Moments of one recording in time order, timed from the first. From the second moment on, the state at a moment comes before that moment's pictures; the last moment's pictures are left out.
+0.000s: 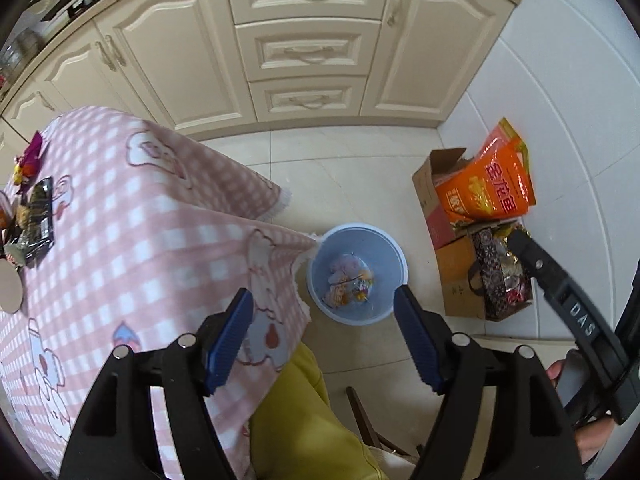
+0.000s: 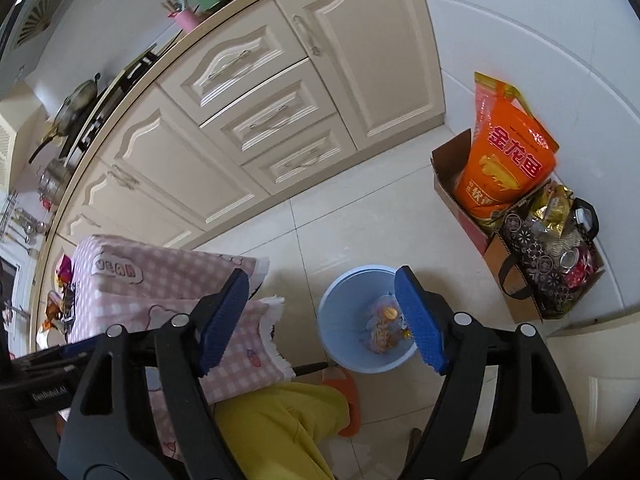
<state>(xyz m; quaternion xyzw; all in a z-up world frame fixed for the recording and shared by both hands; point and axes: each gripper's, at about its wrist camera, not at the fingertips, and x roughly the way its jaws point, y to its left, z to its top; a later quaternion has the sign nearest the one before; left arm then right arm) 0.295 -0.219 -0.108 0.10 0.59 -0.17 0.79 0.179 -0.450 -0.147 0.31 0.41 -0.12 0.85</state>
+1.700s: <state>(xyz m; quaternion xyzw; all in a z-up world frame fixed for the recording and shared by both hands) 0.289 0.098 -0.047 -0.07 0.53 0.02 0.84 0.250 -0.165 -0.048 0.15 0.42 0.09 0.89</state>
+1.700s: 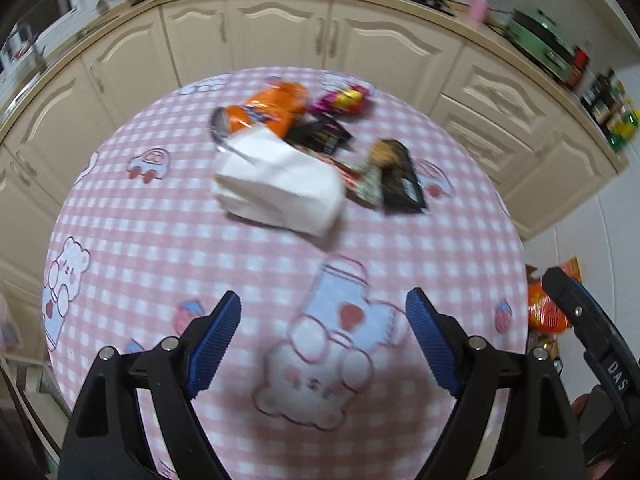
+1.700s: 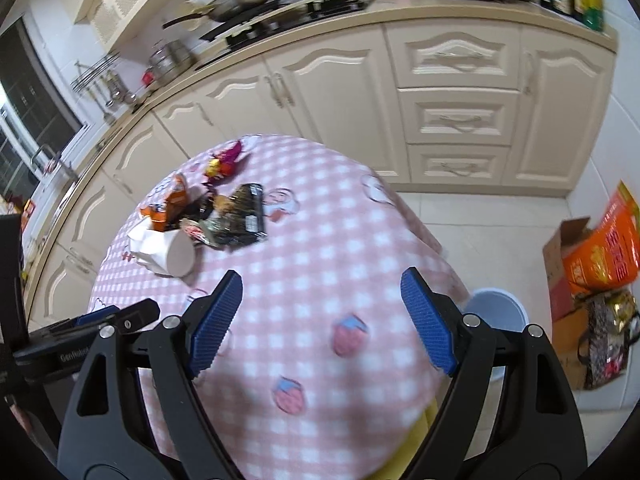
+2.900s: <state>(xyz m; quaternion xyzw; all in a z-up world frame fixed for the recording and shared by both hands) 0.366 0.184 -0.047 -0.17 0.50 -0.05 0.85 0.355 -0.066 -0.076 0.09 0.47 0.18 0.86</state>
